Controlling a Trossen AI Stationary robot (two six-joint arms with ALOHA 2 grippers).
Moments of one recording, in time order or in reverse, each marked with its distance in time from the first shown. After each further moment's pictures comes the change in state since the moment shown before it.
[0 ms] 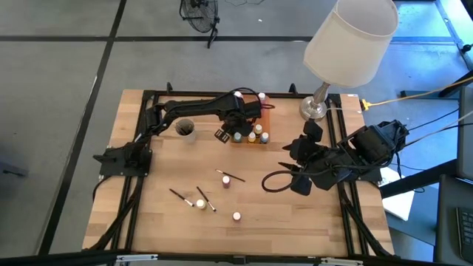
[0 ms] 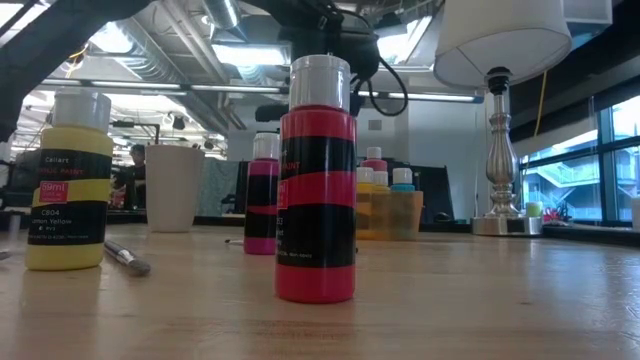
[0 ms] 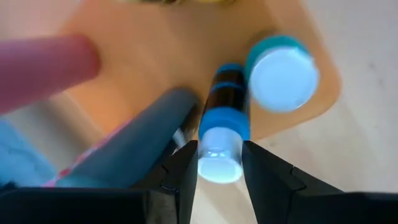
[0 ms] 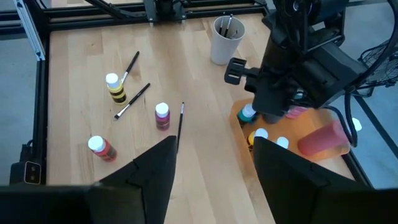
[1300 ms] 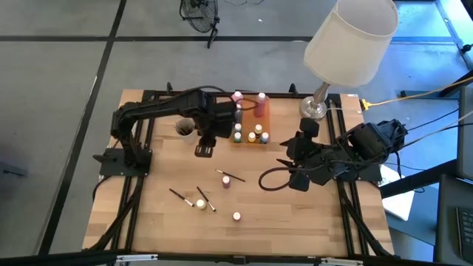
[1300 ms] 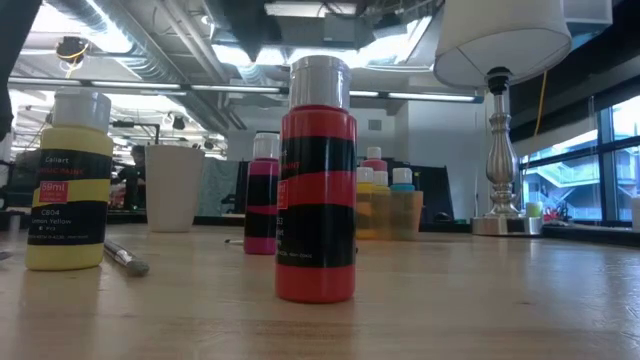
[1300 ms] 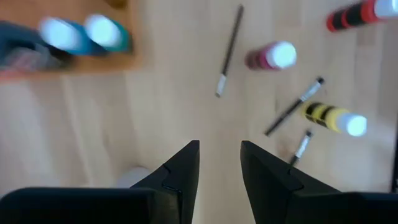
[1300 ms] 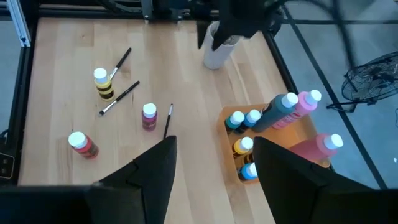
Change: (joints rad) left arm -0.136 -0.356 -0.016 -0.333 0.354 -0.675; right arm -0.035 0.006 0.000 0.019 0.004 -0.131
